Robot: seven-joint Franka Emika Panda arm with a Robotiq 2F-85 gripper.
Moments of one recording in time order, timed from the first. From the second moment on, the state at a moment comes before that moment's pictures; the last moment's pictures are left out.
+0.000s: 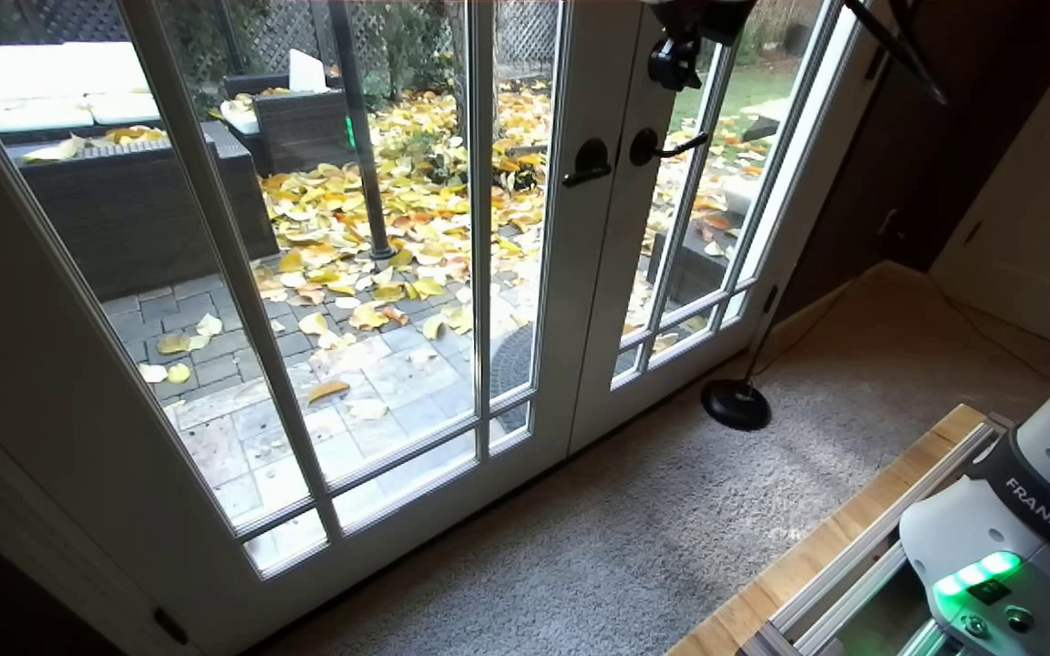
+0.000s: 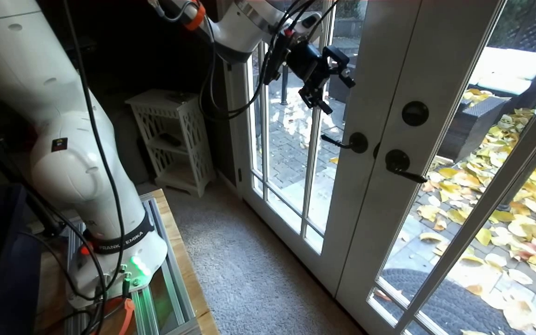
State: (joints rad) arm -0.04 -0.11 0.22 -2.24 -1.12 1.90 0.54
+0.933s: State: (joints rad) arm 0.02 0.23 0.11 -2.11 -1.66 1.58 0.91
